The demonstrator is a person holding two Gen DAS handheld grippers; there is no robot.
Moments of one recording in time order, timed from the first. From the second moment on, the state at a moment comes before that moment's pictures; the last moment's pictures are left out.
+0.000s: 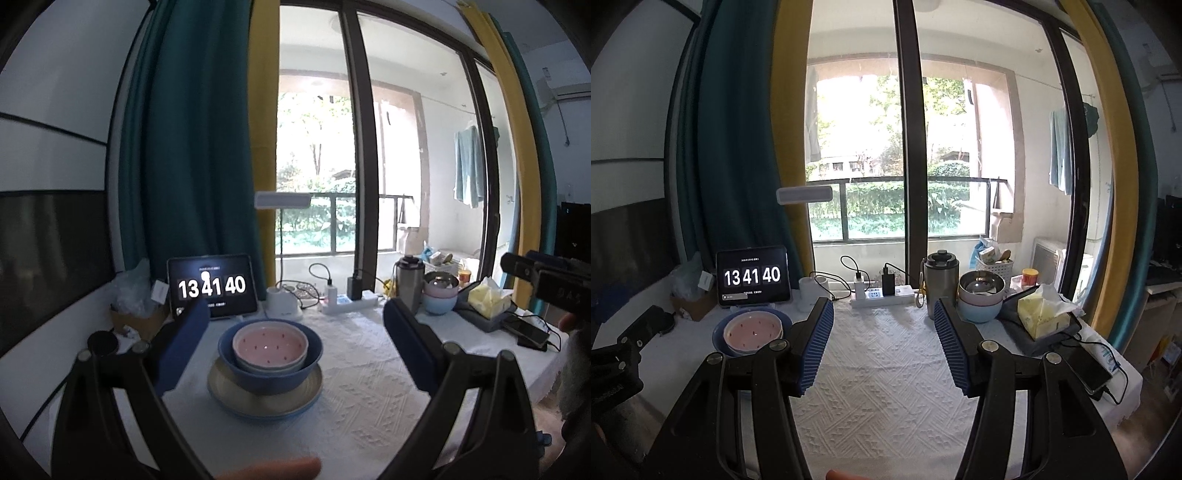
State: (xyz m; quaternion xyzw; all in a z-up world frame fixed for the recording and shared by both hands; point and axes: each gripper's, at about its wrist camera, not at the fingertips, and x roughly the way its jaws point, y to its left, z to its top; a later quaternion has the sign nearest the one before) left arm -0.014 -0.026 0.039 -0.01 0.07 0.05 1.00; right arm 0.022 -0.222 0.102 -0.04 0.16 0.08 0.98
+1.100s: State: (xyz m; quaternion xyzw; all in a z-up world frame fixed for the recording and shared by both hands) left arm -0.013 -0.016 0.029 -0.02 0.08 0.05 0.99; right arm 0.033 -0.212 0.093 -0.04 0.18 0.09 0.98
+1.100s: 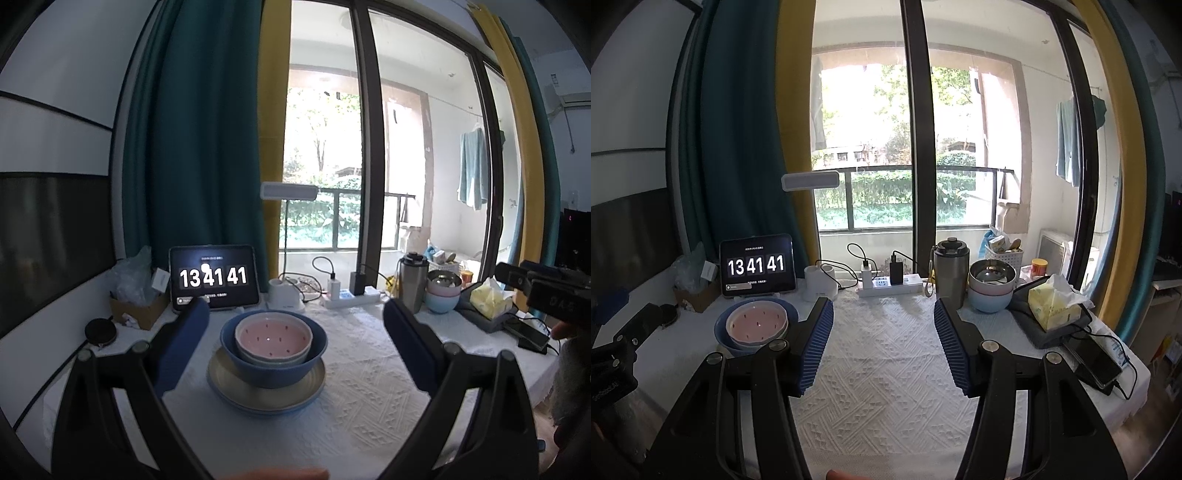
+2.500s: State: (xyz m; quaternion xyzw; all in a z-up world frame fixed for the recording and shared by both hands) left arm -0.014 -0.021 0.024 -0.02 0.08 0.05 0.99; right arm 0.035 -0.211 0.085 -0.04 0.19 0.08 0.98
